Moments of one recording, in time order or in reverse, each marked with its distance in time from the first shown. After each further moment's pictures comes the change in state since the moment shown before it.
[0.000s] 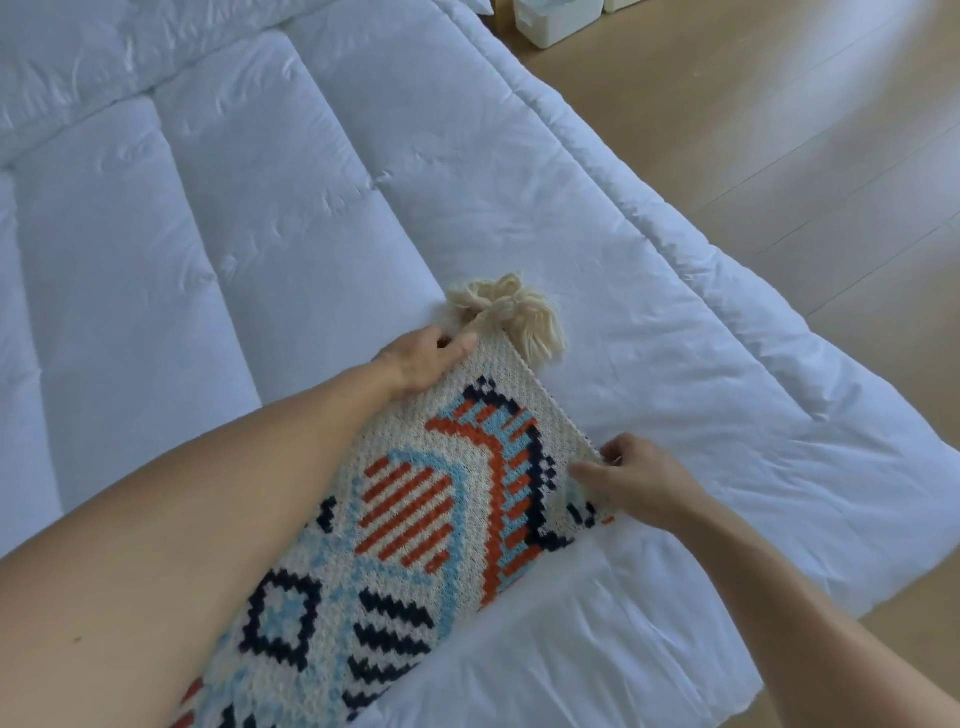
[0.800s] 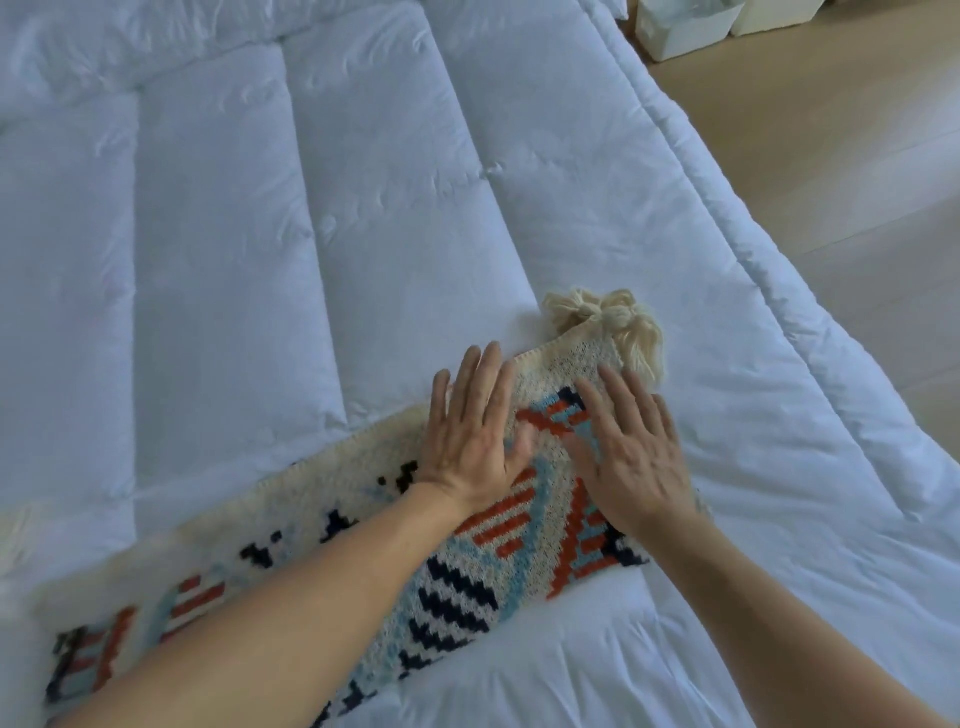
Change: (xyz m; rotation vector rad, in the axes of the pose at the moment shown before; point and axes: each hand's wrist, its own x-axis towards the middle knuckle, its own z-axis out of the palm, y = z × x) left_hand -0.081 -0.035 0.076 0.303 0.676 0.231; right_hand 0.026 -0.068 0.036 -0.553 0.356 -0.572
